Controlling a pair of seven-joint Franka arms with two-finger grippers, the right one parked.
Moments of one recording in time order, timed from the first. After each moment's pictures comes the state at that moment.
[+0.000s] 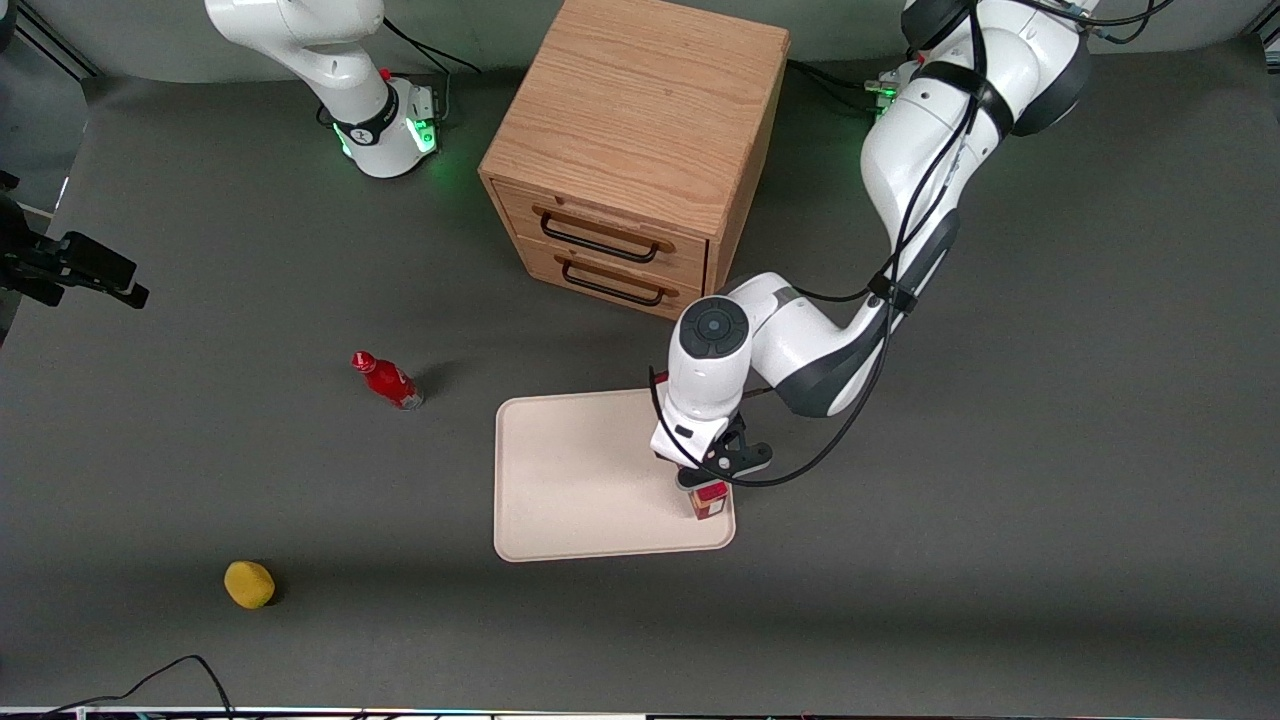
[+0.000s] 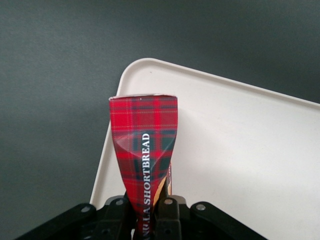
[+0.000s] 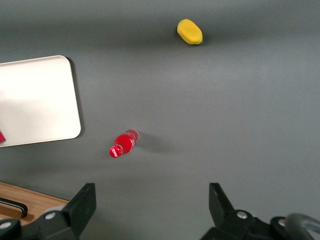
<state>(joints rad) -0.32 0.90 -0.47 -1.26 0.54 2.21 -1.22</state>
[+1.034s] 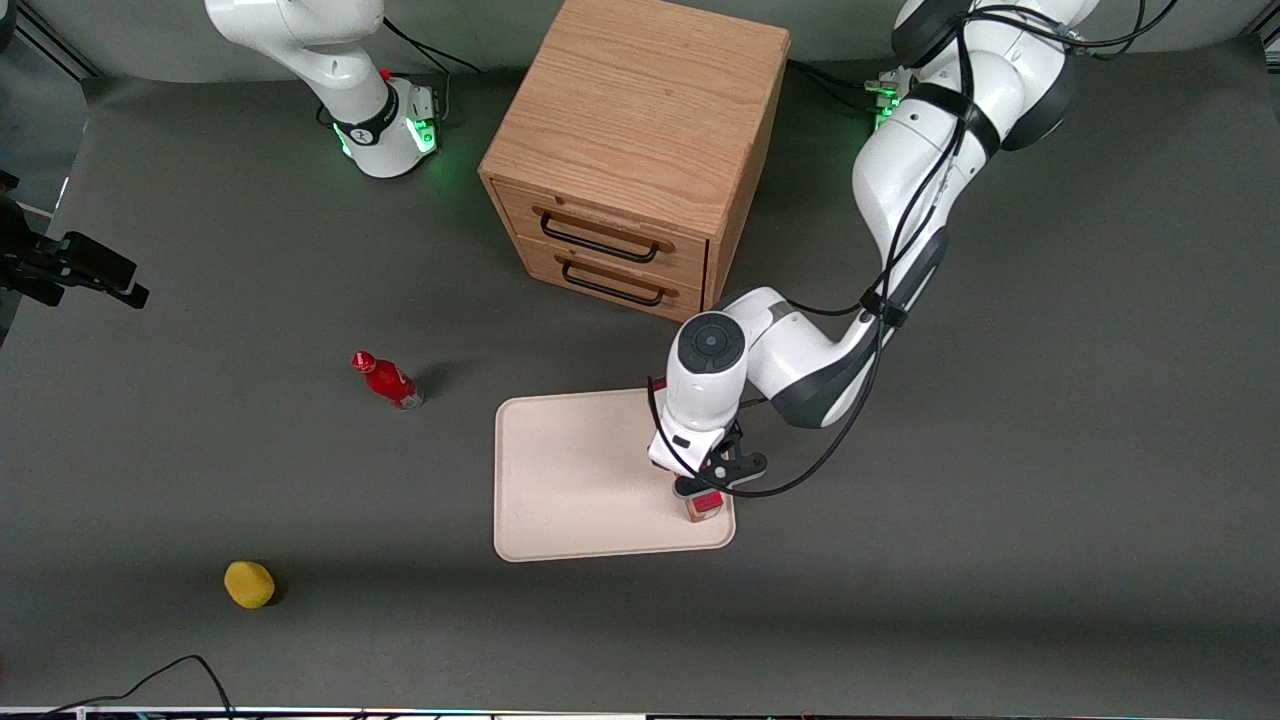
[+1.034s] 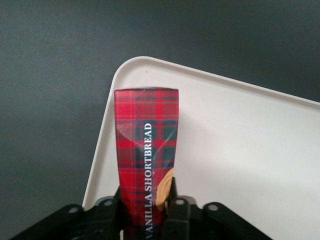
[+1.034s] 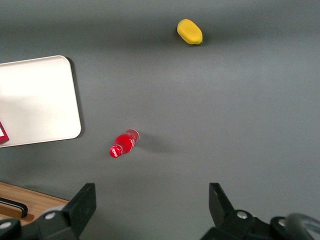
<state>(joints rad) -0.33 0.96 -0.46 -1.21 0.54 2.22 -1.21</state>
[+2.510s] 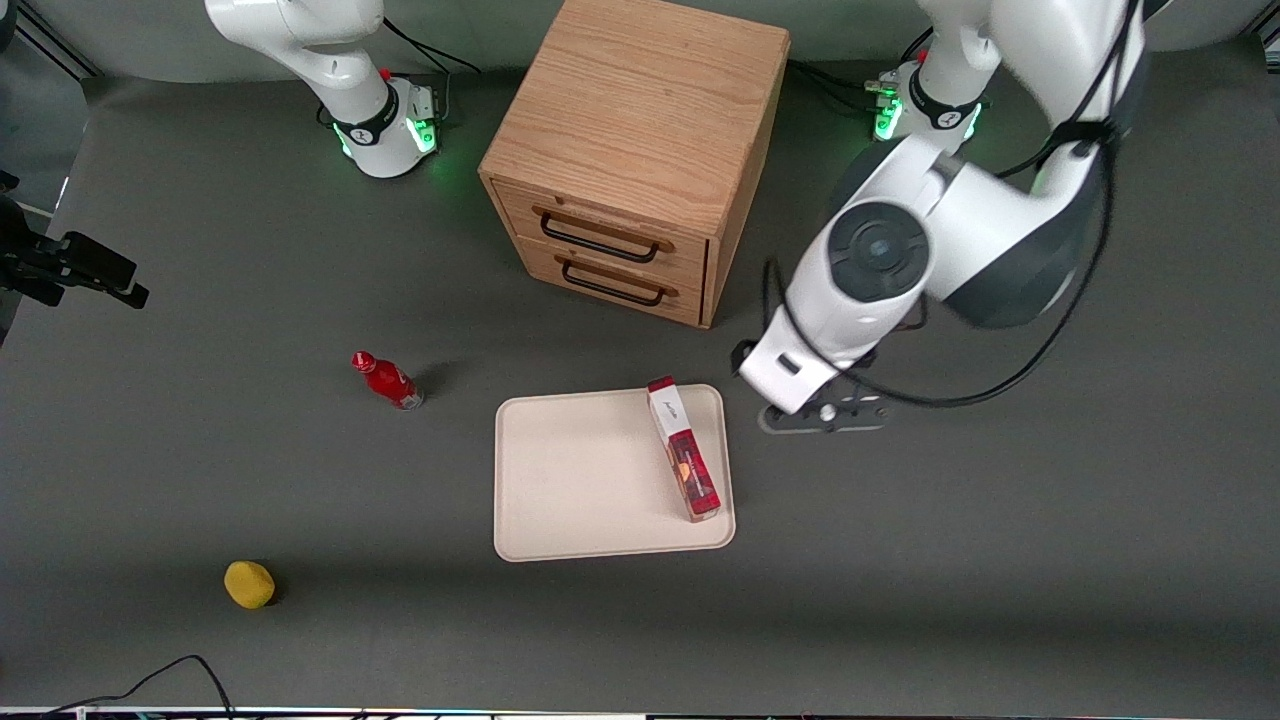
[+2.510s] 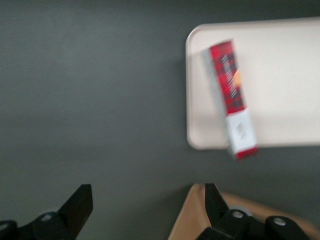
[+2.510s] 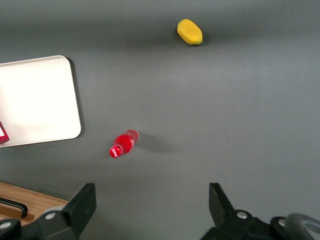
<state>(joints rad) -0.12 0.48 -0.50 -1.28 0.17 1.60 -0.60</state>
